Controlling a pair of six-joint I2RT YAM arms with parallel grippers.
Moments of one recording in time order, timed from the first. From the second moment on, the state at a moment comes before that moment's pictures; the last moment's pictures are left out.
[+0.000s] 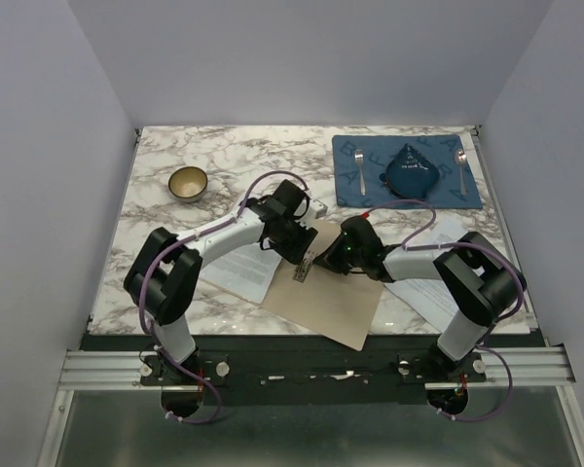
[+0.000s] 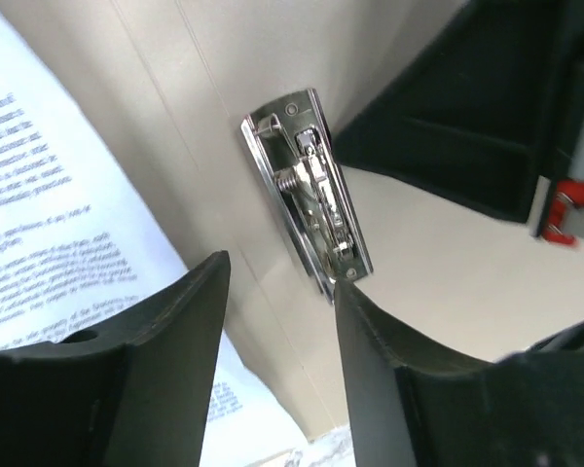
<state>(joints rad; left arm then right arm) -0.67 1.78 1.22 -0.57 0.23 0.02 0.65 1.70 0.68 0.24 -0.07 1.20</state>
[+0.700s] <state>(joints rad) -0.67 1.72 1.05 -0.50 0.27 0.08 0.65 1.68 0.69 0.18 -0.06 1.16</state>
